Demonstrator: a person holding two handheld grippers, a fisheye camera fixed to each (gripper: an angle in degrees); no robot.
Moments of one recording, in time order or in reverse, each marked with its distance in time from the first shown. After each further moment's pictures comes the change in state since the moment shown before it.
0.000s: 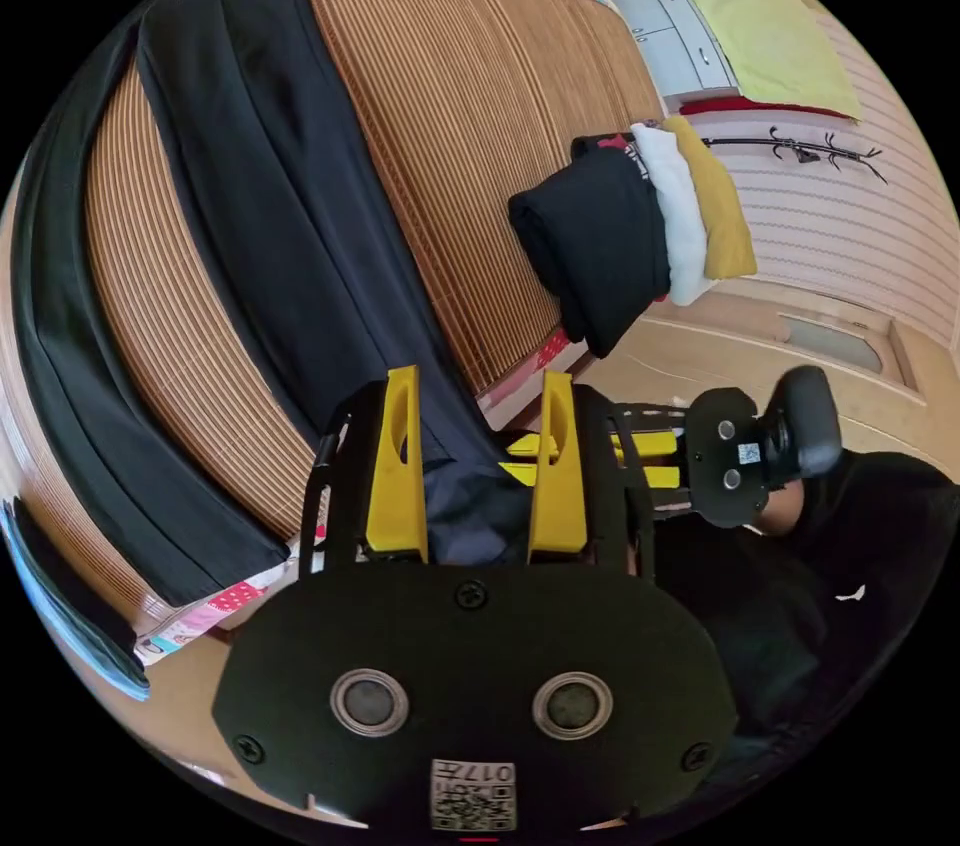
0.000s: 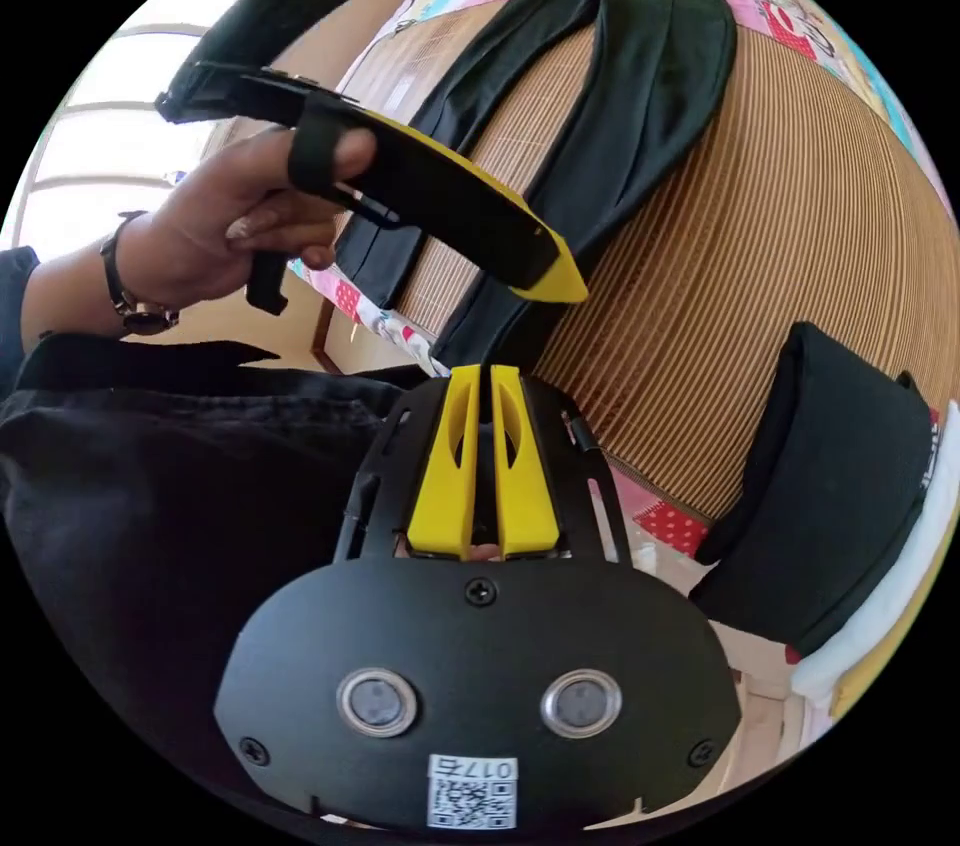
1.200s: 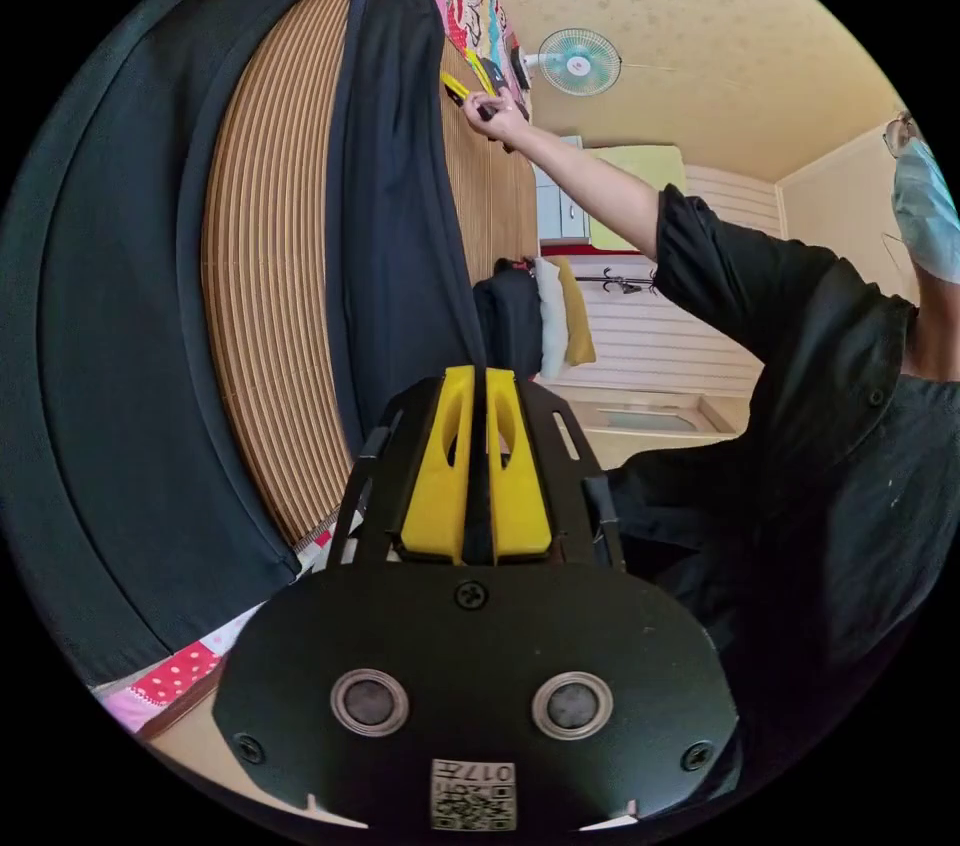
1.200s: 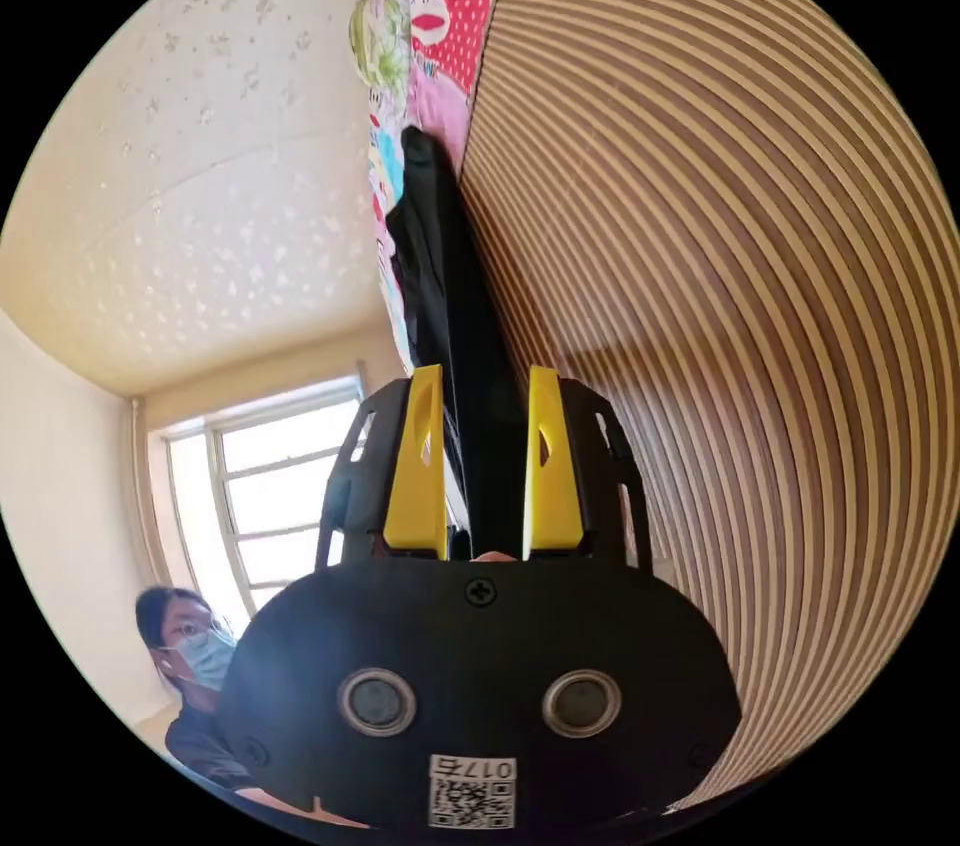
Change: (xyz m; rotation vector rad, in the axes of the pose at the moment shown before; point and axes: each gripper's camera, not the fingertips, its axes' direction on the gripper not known) left arm -0.268 0.217 -0.090 0.400 0.623 -0.042; right arm 0.356 -0.407 -0.110 0.630 -0.787 0.727
